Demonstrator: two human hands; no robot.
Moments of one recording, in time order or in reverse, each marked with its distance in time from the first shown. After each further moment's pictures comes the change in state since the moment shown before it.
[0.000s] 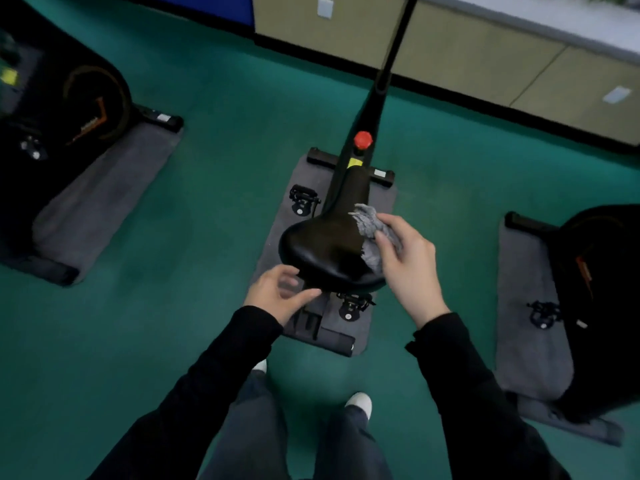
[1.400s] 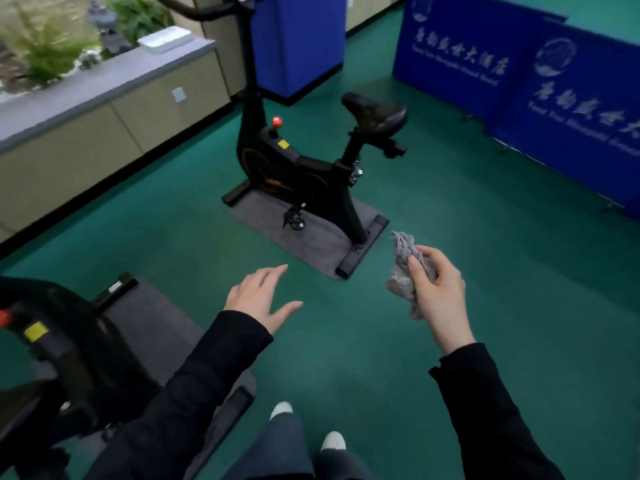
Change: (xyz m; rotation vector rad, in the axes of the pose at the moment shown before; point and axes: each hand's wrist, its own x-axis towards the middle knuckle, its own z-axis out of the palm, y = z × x) left_hand -0.277 0.175 0.348 1.033 -0.649 1.265; right_hand -0.492 0.128 -0.313 0.254 1.259 0.830
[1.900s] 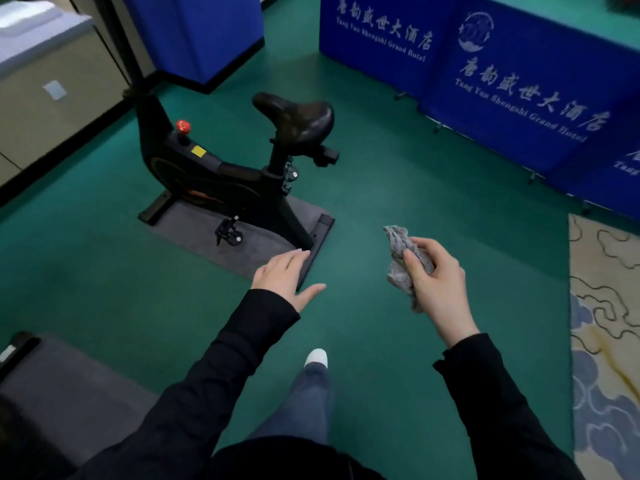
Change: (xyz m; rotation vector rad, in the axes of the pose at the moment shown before) left_hand 0.233 0.119 0.055 -0.027 -0.117 0.227; right_hand 0.175 0.029 -0.054 -0.166 0.122 0.072
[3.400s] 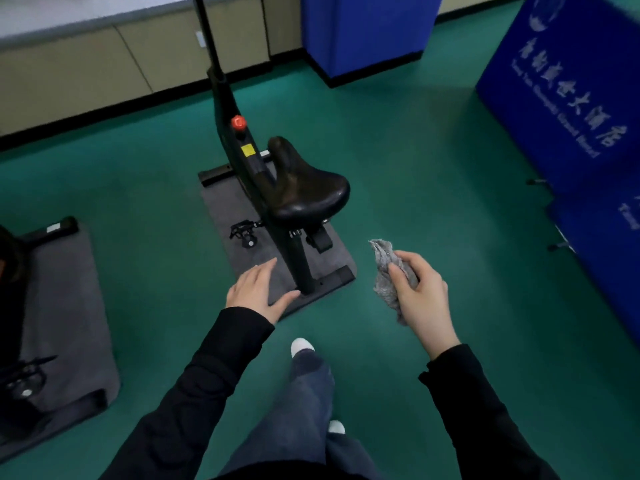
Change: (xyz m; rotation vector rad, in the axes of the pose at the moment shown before) left_hand 0.305 0.112 0.017 -0.234 0.210 -0.781; right_hand 0.462 0.016 -0.003 -0.066 -0.622 -0.184
